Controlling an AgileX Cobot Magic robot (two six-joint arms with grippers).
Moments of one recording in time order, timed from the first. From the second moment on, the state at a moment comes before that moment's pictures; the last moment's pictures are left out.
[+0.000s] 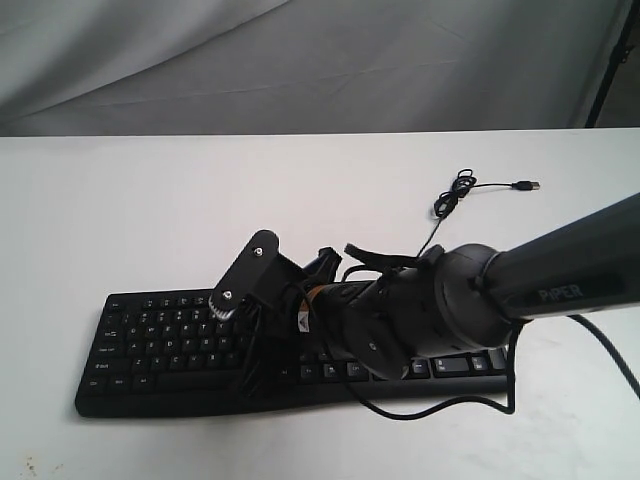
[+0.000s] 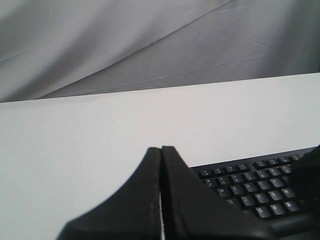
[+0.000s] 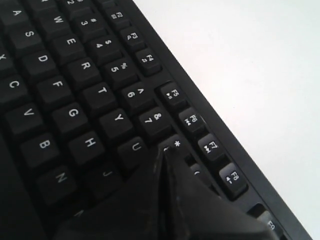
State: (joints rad) left arm -0.18 0.00 0.00 0.04 0.26 -0.02; right arm 0.83 2.06 -1.01 0.04 -0.20 -0.33
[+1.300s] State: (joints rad) left arm -0.18 0.00 0.00 0.04 0.26 -0.02; right arm 0.85 1.08 -0.17 0.09 -0.37 -0.16
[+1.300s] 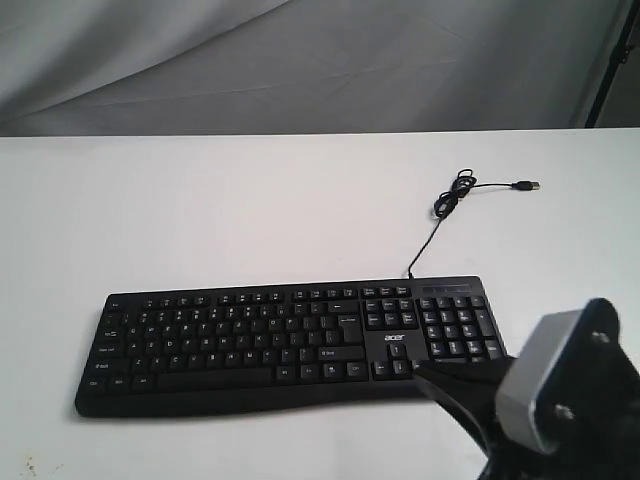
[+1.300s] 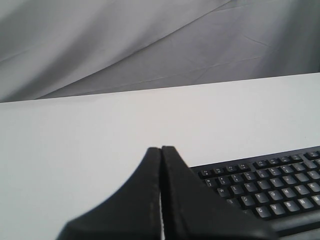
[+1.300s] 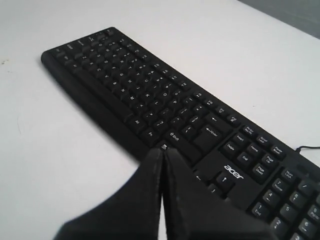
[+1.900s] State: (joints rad) left arm -0.18 0.00 0.00 0.04 0.26 -0.02; right arm 0.76 0.50 -0.09 0.10 -0.13 -0.16
